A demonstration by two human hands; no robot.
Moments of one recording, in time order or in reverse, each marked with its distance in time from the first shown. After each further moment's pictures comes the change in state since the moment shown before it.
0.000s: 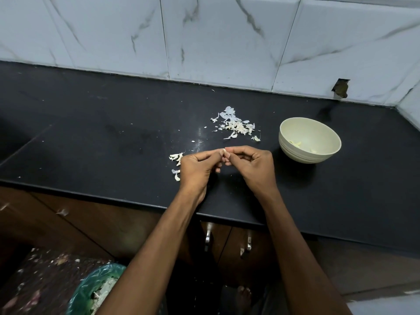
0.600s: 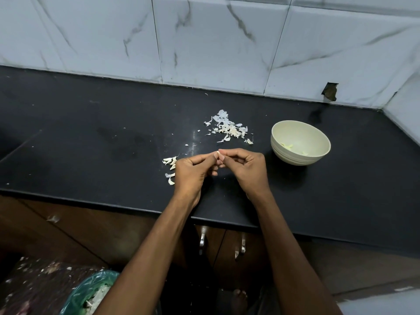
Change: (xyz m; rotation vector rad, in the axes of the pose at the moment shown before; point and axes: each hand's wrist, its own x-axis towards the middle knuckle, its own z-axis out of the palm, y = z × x) left_hand -0.004 0.003 0.002 0.002 -0.020 -0.016; right_hand 0.003 0.004 0.000 0.050 0.027 0.043
